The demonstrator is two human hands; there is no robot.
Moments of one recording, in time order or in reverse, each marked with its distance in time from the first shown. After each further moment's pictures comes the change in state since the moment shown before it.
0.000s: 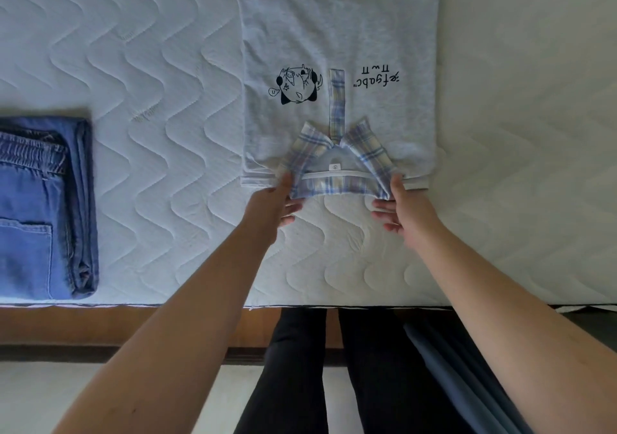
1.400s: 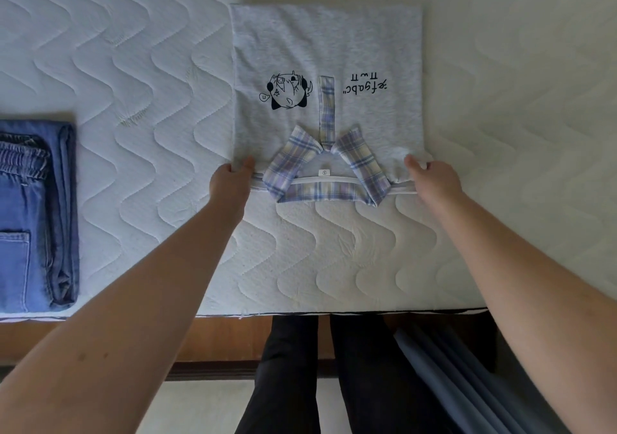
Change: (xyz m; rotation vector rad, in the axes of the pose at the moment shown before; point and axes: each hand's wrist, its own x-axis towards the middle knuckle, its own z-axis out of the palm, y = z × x) left_hand 0.045 0.024 -0.031 0.181 0.326 0.320; right_hand 0.042 -0.041 -0.054 -0.622 0.328 -0.344
